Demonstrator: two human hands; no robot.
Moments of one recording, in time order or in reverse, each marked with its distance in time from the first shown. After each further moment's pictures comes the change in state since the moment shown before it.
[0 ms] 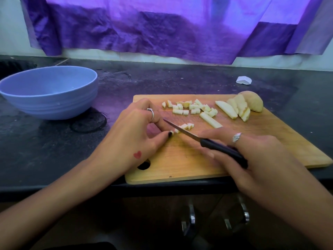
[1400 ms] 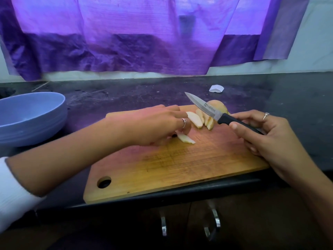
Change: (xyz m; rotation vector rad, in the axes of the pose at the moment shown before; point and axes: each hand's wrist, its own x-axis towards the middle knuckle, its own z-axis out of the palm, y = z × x) left_hand 0.104 0.032 0.044 0.463 -0.473 0.732; right_hand 0.003 0.111 -0.018 0.817 0.388 0.252
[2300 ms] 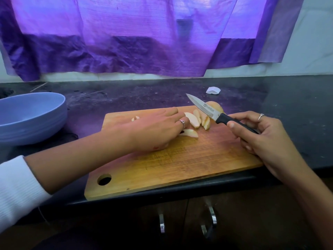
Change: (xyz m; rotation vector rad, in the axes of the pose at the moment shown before) left_hand 0.001 0.019 0.003 0.174 -0.025 -0.088; right_hand 0.000 0.006 -0.004 -0.006 0.014 0.029
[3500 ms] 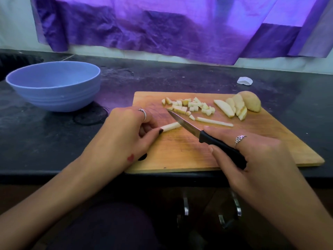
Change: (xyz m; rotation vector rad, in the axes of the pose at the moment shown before) left_hand -0.122 0.030 -0.002 -0.528 0.415 -0.761; right_hand -0.060 -0.049 0.086 -0.709 -0.184 -0.476
